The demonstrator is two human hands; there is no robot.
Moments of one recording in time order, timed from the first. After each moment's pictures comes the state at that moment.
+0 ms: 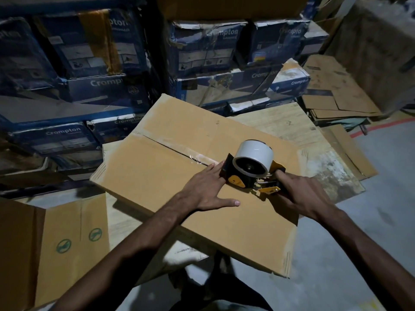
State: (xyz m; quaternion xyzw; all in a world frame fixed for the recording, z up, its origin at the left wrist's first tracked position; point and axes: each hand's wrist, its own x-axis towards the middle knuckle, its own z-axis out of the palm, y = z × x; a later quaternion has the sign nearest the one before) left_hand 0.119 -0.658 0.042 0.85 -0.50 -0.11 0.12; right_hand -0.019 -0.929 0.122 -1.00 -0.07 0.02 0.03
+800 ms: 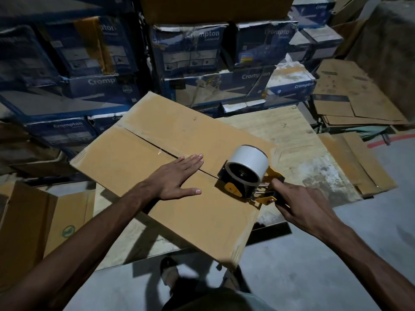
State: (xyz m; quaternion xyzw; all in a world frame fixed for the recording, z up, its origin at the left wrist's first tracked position) left_hand 0.107 -0.664 0.050 0.88 -0.47 -0.12 0.01; right_hand -0.086 -1.012 0.135 -0.99 -0.09 0.02 0.06
